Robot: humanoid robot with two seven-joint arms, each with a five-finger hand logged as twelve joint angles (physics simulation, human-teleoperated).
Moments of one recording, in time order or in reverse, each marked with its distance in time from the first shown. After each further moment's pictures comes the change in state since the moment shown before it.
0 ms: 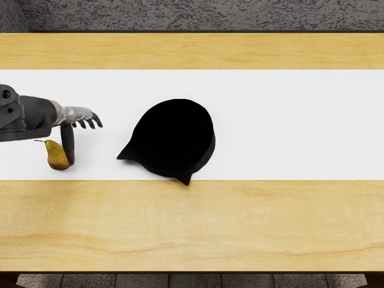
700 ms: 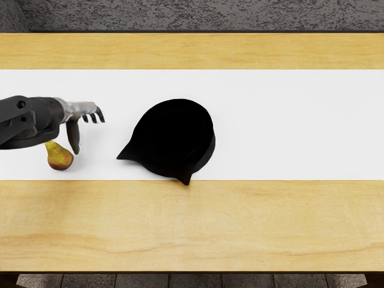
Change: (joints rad) left arm 0.009 0.002 0.008 -0.023 0.120 0.072 0.000; right arm 0.000 0.000 0.001 0.000 0.004 0.000 0.000
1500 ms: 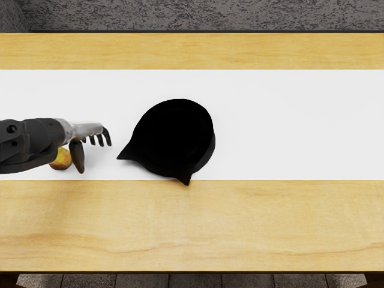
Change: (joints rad) left arm 0.067 0.060 0.000 -0.174 0.000 0.009 0.000; right arm 0.000 0.000 0.005 0.000 0.000 0.000 0.000
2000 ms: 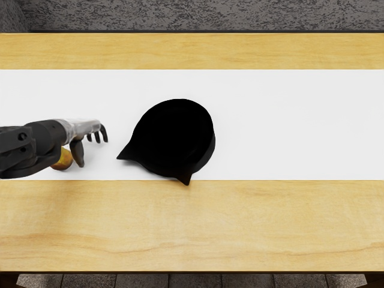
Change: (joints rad) left arm 0.044 -0.050 0.000 0.070 0.093 0.072 0.000; right arm 0.000 0.000 0.003 0.000 0.000 0.000 0.000
